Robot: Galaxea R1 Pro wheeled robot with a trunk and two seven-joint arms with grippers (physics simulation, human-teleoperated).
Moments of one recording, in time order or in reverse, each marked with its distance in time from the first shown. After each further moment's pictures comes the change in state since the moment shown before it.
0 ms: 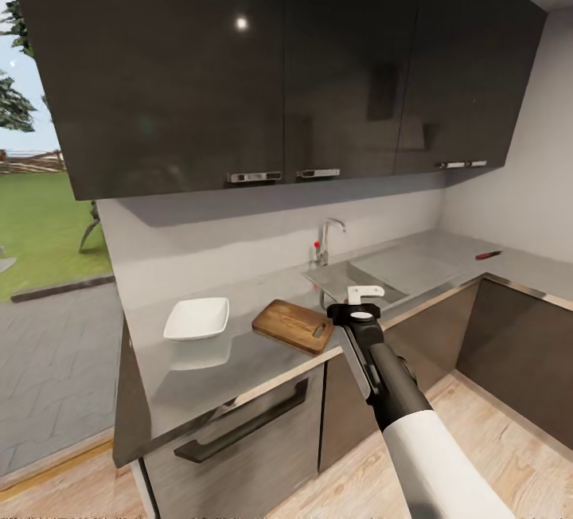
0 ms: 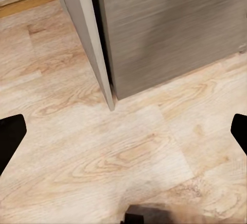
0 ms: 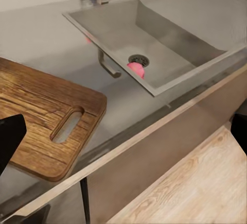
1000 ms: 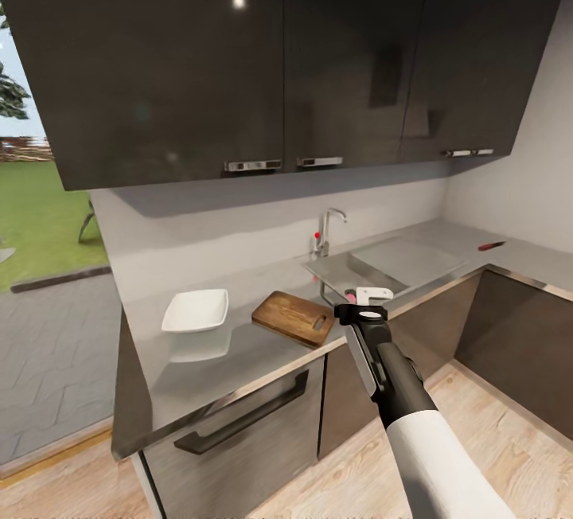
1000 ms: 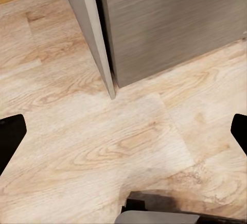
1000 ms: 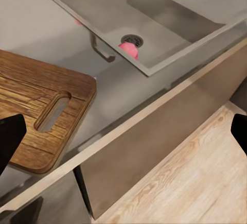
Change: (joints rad) left arm 0.000 0.000 0.000 0.002 0.000 0.000 0.000; right arm 0.000 0.000 -0.070 0.000 -0.001 0.000 0.004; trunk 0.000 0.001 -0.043
